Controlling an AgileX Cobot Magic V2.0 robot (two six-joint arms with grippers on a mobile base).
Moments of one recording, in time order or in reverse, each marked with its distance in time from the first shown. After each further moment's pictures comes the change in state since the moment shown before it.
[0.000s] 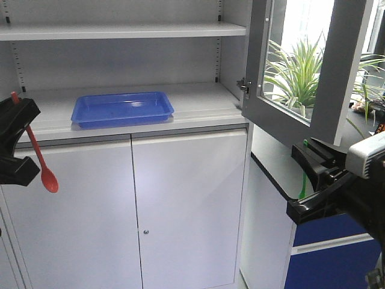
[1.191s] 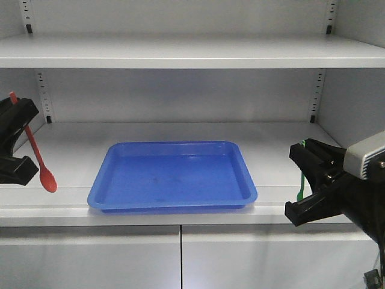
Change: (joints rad) left arm 0.000 0.000 0.000 0.000 0.000 0.000; right arm 0.000 0.000 0.000 0.000 0.000 0.000
